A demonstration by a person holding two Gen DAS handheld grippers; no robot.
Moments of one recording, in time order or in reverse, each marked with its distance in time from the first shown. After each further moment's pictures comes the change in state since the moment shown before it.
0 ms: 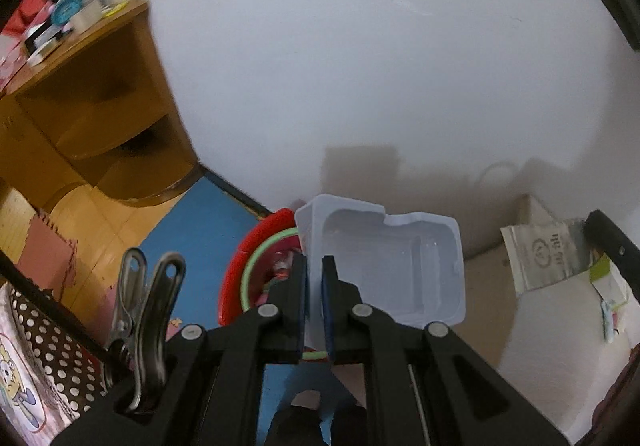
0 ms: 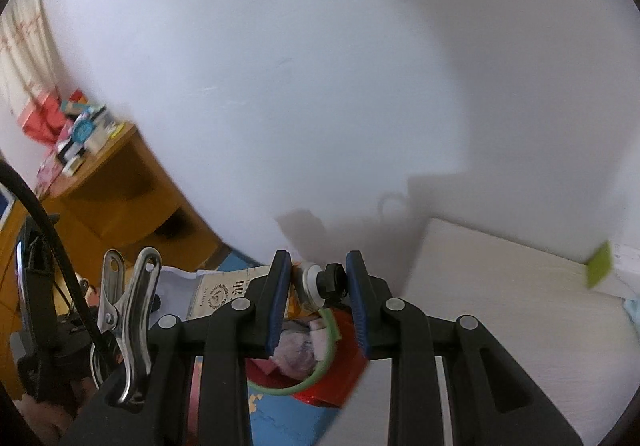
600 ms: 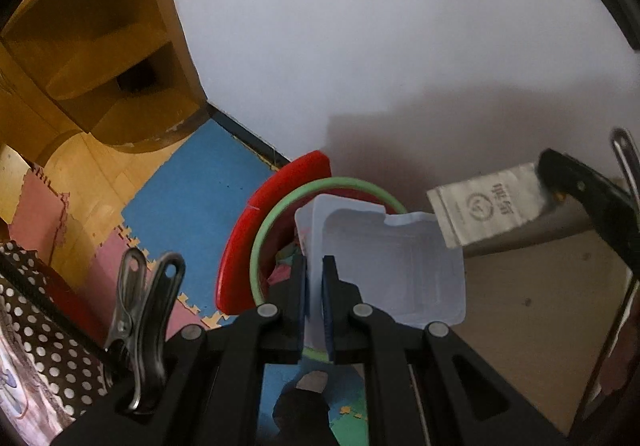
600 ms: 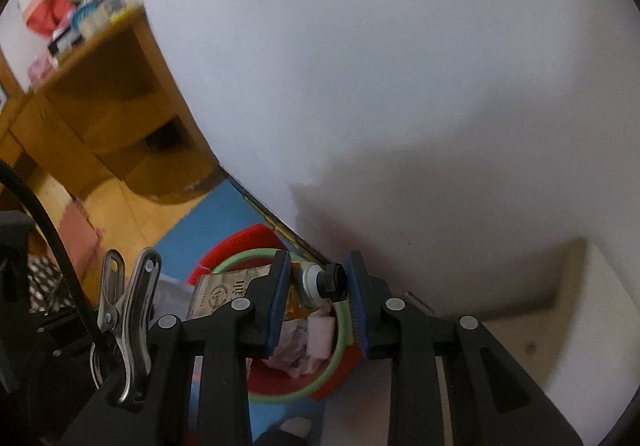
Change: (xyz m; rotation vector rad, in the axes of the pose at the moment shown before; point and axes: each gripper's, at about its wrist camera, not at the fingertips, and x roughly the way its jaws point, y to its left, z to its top) left arm 0.131 0.037 -0.029 -0.065 0.173 0.031; right arm 0.181 0.074 0.000 -0.261 0.234 0.001
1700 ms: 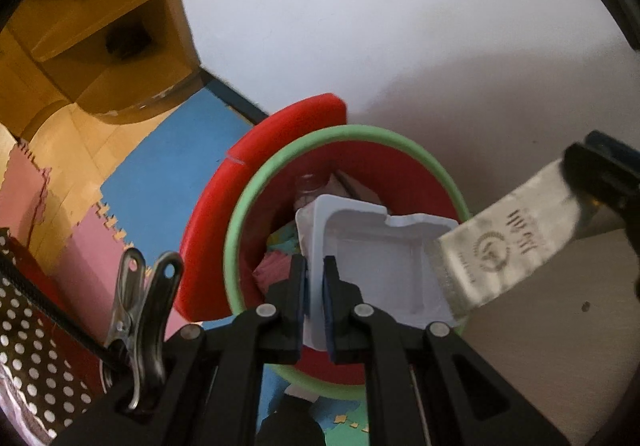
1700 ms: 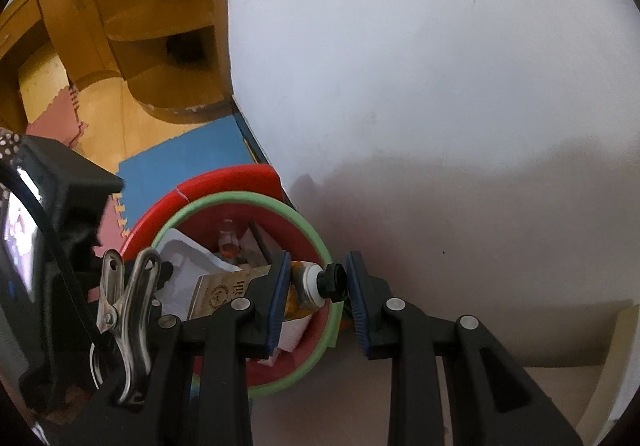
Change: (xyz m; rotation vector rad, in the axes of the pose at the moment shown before) left arm 0.111 0.025 -0.033 -0.037 0.029 -0.023; right arm 0.082 0.066 -0.026 -0.357 0.084 -0.091
